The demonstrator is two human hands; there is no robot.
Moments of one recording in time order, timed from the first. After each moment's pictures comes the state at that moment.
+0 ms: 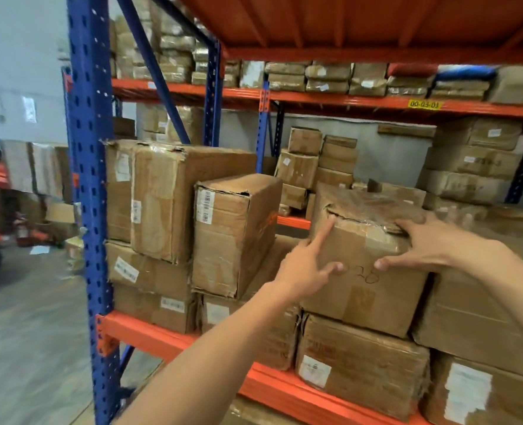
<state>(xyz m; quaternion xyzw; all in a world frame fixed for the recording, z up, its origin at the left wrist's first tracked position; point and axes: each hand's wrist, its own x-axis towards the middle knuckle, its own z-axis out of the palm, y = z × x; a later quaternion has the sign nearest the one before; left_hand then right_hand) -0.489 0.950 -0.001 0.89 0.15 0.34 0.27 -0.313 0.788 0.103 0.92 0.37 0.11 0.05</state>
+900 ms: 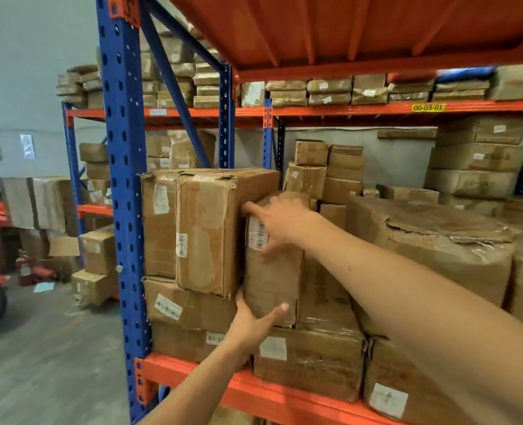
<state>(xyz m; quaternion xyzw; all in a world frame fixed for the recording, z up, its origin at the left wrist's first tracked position) -0.629 1.089 -0.084 0.68 0.35 0.28 0.59 -0.534 1.048 0.125 0.75 0.61 0.23 0.11</state>
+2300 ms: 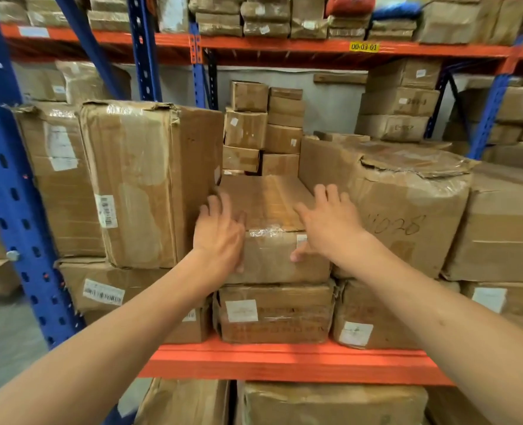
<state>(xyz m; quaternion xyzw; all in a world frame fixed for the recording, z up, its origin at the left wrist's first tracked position) -0.596 1.123 -0.001 0.94 0.27 0.09 -0.21 -0.475 0.970 0.025 0.89 0.37 0.21 0.15</state>
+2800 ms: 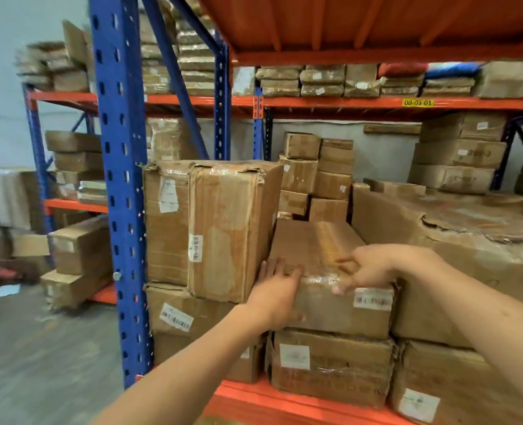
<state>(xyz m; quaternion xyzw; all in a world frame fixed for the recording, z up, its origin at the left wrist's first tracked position) -0.621 1.134 -0.018 0.97 0.17 0.14 0.04 -0.471 0.991 0.080 0.89 0.45 -0.08 0.08</state>
